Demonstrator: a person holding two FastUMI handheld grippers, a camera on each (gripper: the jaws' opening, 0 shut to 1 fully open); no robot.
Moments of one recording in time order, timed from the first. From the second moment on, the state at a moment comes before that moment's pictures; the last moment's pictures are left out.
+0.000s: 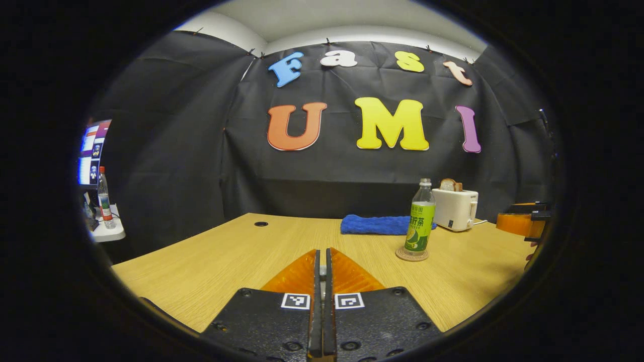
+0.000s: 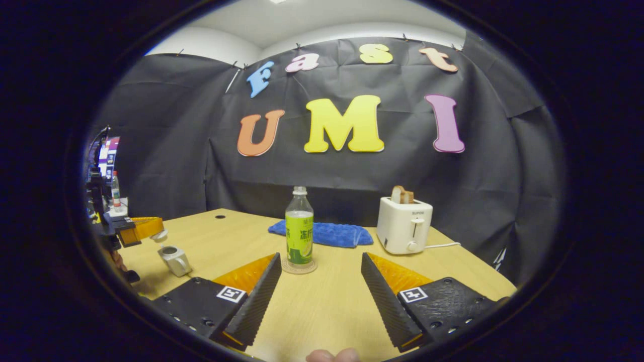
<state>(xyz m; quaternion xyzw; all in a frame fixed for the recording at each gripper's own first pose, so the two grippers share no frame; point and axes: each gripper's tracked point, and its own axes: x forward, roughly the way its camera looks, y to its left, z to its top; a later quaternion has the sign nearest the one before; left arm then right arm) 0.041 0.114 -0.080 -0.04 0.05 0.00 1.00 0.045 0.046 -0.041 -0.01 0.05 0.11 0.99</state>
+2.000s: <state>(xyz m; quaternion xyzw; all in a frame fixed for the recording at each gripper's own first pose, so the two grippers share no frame) -0.012 0.010 0.029 -0.03 -0.02 -0.02 1.00 -0.010 0.000 0.029 -0.02 -0.03 0.01 1.00</state>
